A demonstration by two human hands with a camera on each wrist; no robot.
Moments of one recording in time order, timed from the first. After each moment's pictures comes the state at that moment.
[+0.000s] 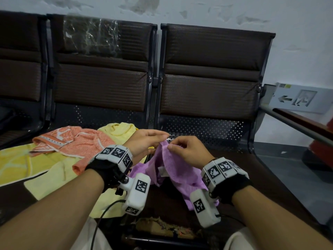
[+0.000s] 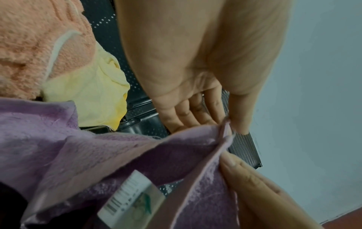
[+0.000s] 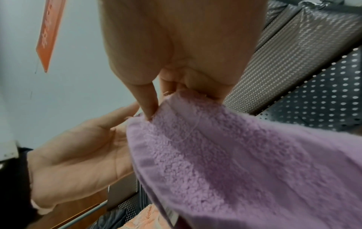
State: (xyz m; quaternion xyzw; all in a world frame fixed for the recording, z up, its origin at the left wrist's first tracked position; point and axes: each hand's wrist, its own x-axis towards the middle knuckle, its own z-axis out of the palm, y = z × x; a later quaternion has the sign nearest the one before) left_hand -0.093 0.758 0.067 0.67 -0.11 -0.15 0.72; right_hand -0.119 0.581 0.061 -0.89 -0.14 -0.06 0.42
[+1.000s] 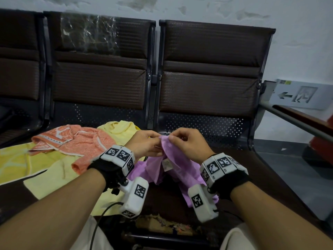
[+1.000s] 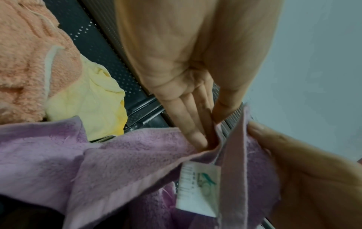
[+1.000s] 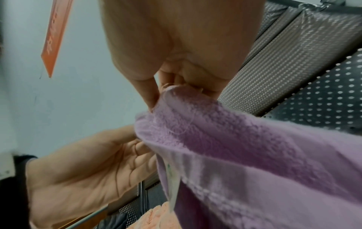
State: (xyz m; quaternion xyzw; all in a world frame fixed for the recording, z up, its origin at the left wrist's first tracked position) left_hand -0.096 0.751 0.062 0.72 -0.05 -0.14 0.68; right_hand -0.116 0.583 0.063 -0.86 -0.13 -0.13 0.47
